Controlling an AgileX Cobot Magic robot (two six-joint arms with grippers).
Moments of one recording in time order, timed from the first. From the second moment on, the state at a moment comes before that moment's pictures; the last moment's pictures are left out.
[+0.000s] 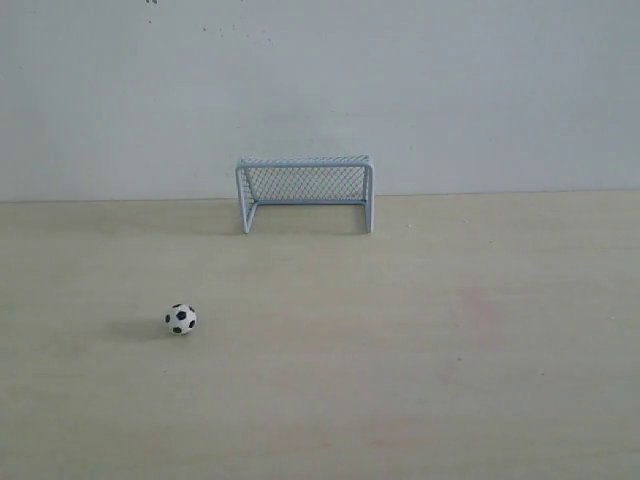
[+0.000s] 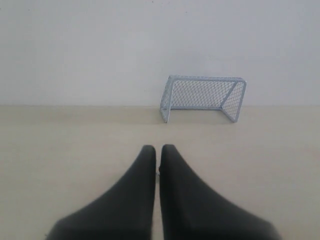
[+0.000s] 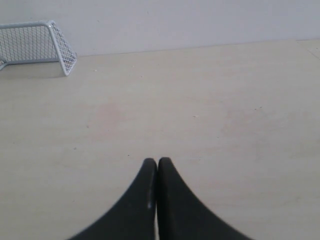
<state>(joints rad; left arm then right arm) -0.09 0.01 0.00 0.10 0.14 -0.20 0.00 0.00 0.00 0.07 0.35 0.02</state>
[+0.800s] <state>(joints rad) -0.09 0.00 0.00 0.08 0.29 -0.07 0.00 0.00 0.00 0.07 0.35 0.02</state>
